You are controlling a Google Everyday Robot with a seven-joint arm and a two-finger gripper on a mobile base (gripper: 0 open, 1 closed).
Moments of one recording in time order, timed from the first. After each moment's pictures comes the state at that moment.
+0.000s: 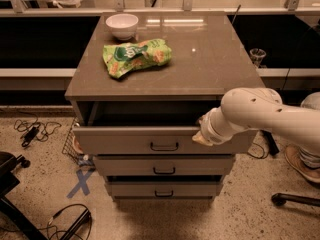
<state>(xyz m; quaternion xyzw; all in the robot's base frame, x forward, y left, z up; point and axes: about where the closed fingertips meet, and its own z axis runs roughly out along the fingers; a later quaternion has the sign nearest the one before) 0.560 -0.132 0.657 -0.60 0.77 0.02 0.23</state>
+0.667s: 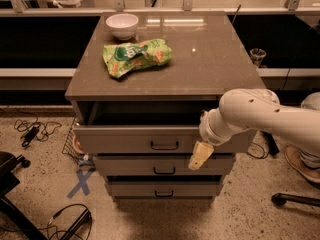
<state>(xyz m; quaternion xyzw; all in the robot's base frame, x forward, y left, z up) 0.560 -0.131 0.657 -0.60 0.77 0.02 0.23</state>
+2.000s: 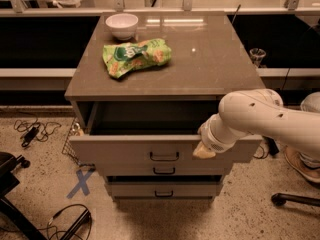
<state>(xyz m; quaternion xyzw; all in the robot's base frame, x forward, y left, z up) 0.521 -0.133 0.656 -0.60 0.78 0.02 0.18</state>
